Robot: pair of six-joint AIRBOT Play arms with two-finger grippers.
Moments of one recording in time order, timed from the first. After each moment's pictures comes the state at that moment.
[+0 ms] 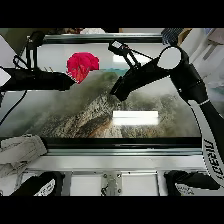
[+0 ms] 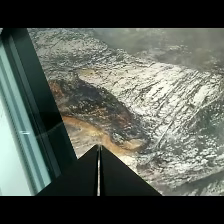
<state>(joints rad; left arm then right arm) -0.10 -1.10 1.37 1.02 -1.19 -1.28 0.43 -1.46 1.72 -0.93 1.36 0.97</state>
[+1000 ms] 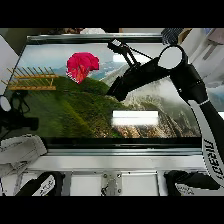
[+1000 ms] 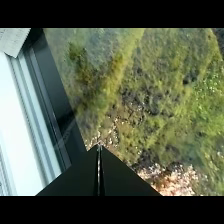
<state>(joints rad) 0.27 -1.07 0.94 1.77 -1.38 -1.34 0.43 -1.46 1.72 -0.85 1.36 0.97</state>
